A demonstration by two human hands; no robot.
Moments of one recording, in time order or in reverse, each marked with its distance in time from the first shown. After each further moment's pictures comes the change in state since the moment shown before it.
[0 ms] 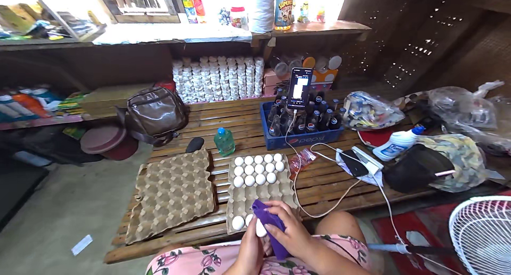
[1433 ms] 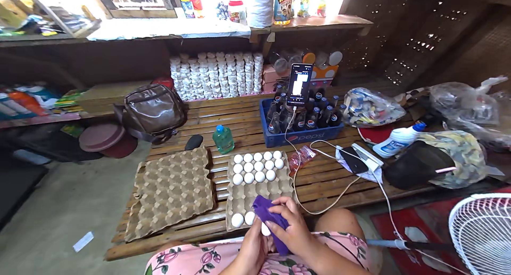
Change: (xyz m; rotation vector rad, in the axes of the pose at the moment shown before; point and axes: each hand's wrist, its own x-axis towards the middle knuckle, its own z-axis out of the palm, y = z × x) left_hand -0.003 0.000 0.000 -0.046 -0.112 -0.029; right_hand -0.005 0.006 0.006 -0.022 0.221 -0.048
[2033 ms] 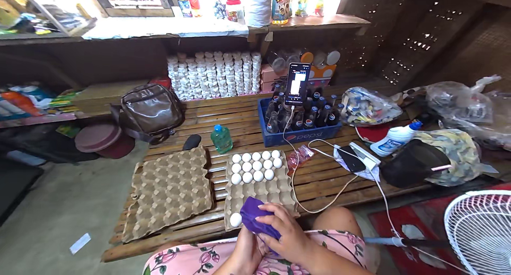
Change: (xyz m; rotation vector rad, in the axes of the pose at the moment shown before) left_hand -0.001 0.013 0.003 -0.199 0.180 -0.197; right_hand -0.006 0.001 0.006 -0.142 -0.156 -0.228
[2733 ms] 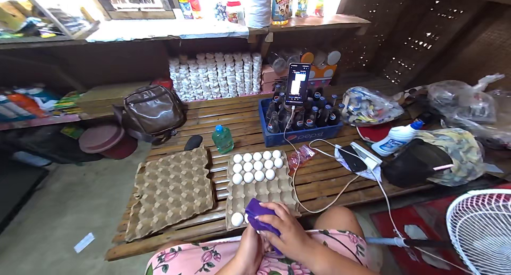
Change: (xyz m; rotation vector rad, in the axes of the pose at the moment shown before) left_hand 0.003 -0.009 -0.001 0.160 -0.027 0.148; right_hand 0.002 0.001 -0.003 -0.006 -0.059 0.049
